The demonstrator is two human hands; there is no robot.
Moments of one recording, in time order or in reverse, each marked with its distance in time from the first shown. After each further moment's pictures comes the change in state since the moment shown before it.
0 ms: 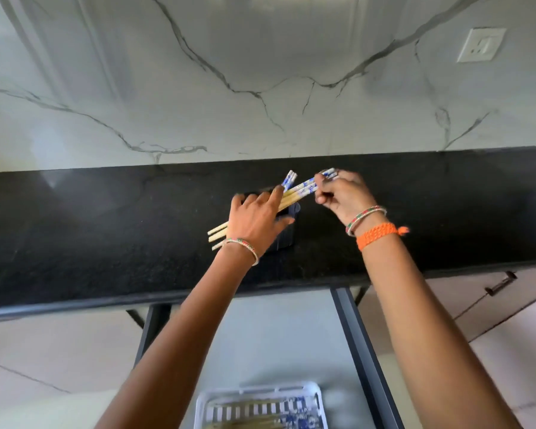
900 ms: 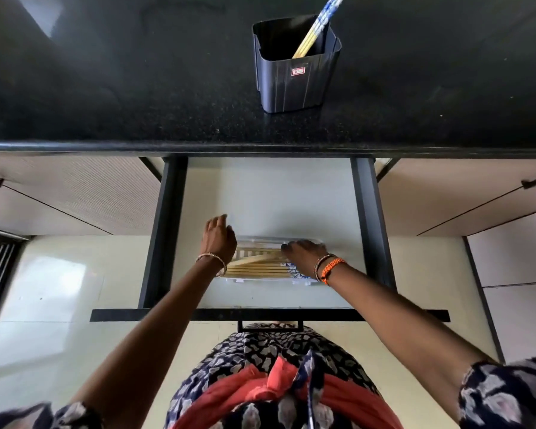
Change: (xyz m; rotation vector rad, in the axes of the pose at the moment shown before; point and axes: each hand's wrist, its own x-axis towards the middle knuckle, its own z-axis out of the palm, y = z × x) left_hand -0.298 -0.036 0.140 -0.441 -0.486 -0.740; right_hand -0.184 0.309 -0.030 -1.646 -0.987 -0.048
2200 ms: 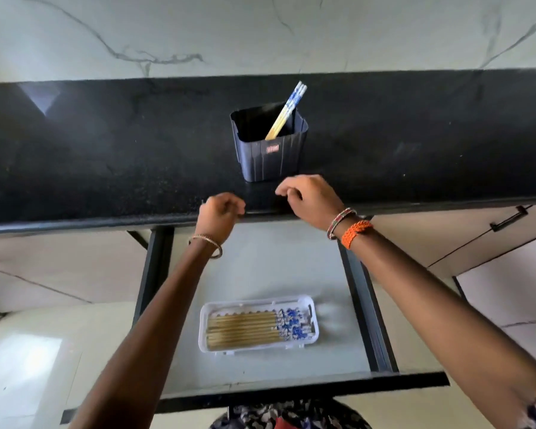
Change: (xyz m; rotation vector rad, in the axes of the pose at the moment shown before) left_hand 0.073 0.134 -0.102 -0.348 0.116 0.260; right_hand -0.011 0.047 -0.216 0.473 0.776 -0.015
